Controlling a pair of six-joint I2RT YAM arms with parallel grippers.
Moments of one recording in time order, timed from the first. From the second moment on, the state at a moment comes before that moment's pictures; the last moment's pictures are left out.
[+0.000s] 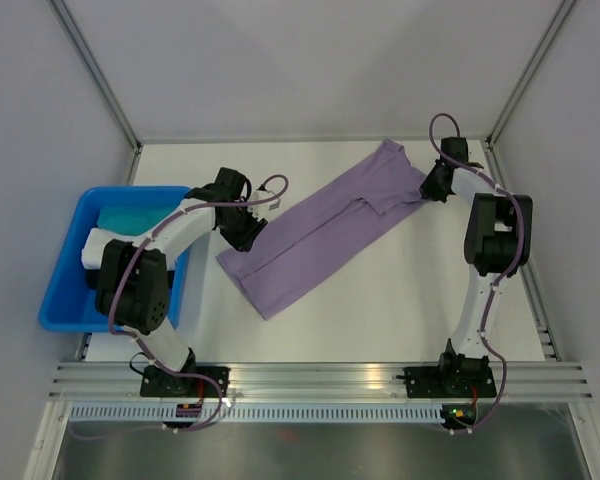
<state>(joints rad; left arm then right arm) -0.32 1.68 1.22 -0.71 0.21 0.51 -0.09 2.15 1.57 -0.38 0.03 0.55</state>
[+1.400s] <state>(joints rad) -0.57 1.56 0.83 -0.68 0.35 0.56 0.02 2.49 2.05 -0.36 -0.14 0.73</state>
